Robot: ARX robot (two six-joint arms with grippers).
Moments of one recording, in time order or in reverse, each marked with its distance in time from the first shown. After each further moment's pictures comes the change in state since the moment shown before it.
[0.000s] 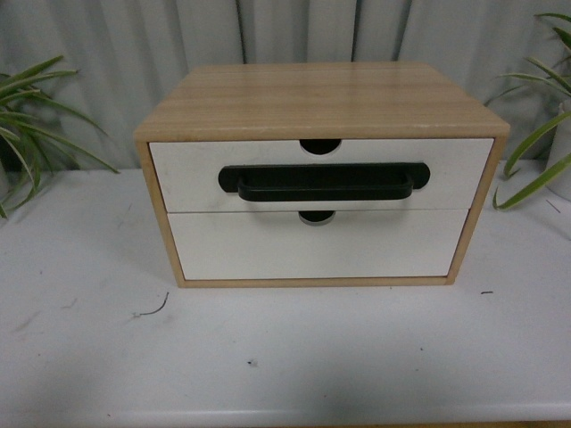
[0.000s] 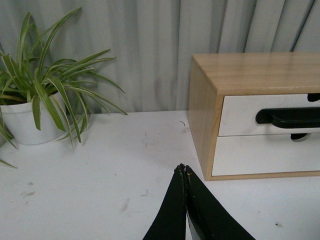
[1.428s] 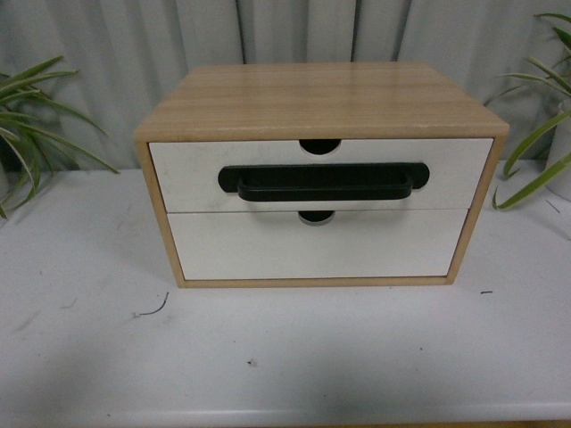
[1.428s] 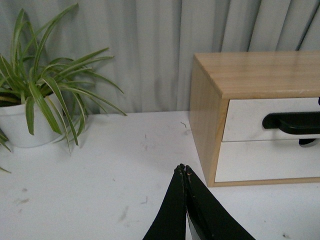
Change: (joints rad) left arm 0.002 0.360 -0.001 0.363 0.000 0.000; right arm 0.000 0.384 -0.001 0.398 0.000 0.000
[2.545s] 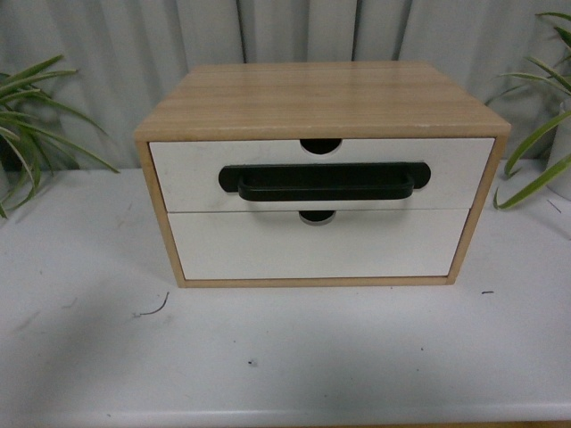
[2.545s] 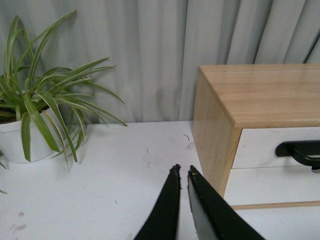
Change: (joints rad) left arm 0.102 0.394 0.187 0.187 0.106 -0.007; right arm -0.010 0.444 0.169 0.259 -0.010 0.001
